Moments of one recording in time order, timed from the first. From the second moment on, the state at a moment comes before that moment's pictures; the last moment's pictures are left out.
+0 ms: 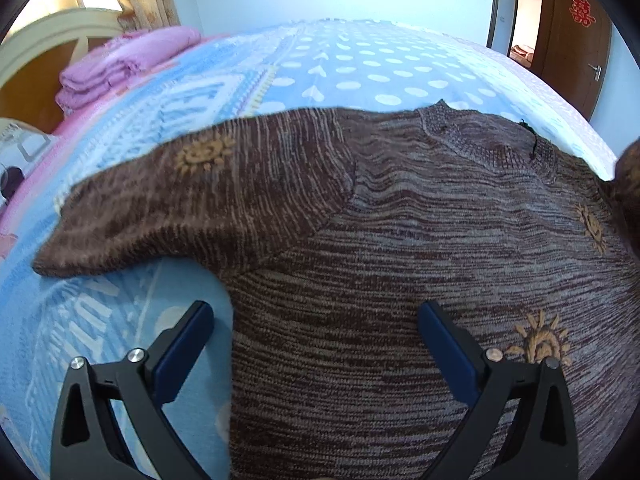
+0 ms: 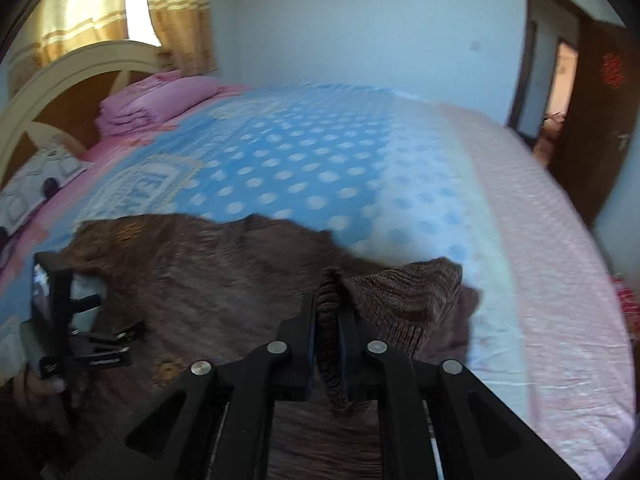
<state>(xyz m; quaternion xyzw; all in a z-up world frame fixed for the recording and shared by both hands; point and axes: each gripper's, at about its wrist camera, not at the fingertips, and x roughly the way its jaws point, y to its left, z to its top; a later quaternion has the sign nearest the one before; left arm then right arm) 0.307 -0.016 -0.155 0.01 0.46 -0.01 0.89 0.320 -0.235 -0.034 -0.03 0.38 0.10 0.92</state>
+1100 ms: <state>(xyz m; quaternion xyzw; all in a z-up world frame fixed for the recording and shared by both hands) 0.329 -0.209 -0.136 0.02 0.47 -0.14 0.87 0.168 -0.298 -0.145 0.03 0.40 0.15 0.90</state>
